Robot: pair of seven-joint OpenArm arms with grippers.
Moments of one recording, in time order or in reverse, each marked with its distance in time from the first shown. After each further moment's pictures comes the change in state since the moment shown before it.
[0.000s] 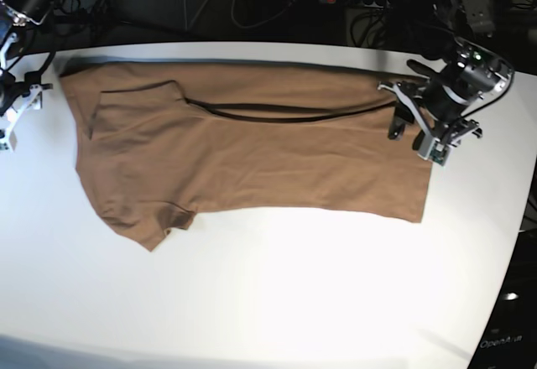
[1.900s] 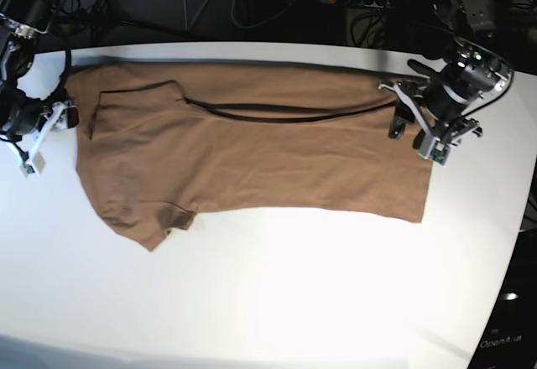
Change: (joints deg) left arm 0.1 0.0 0.0 -0.3 0.0 0.0 0.0; right arm 2.1 1.4 -7.6 -0.2 19.6 0.0 -4.2
